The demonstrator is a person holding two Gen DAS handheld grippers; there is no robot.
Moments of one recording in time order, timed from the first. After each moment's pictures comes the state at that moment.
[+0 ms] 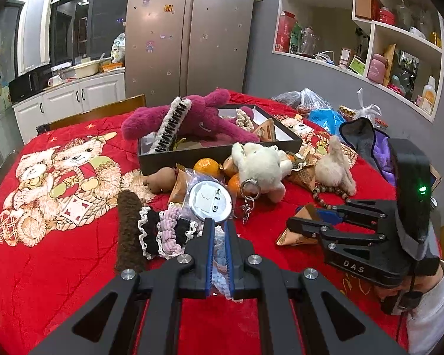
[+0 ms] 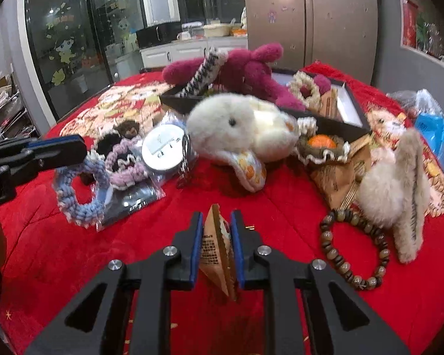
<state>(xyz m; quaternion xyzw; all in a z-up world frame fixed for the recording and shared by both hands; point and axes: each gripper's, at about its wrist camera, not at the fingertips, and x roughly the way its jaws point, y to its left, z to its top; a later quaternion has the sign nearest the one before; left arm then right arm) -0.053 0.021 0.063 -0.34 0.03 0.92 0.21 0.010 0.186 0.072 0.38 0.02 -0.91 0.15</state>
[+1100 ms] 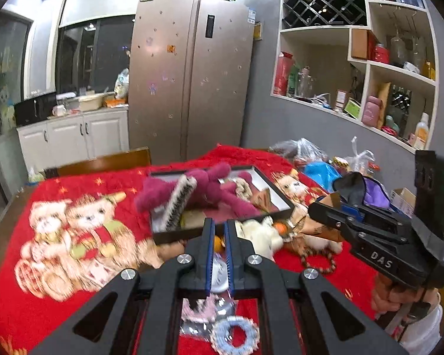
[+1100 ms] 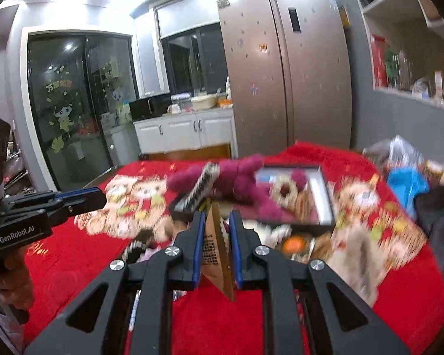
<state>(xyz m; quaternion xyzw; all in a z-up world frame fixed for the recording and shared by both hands) -0.069 0.011 0.154 -0.26 0.01 0.94 0.21 0.017 0.202 0.191 0.23 -0.04 -0.96 0.12</state>
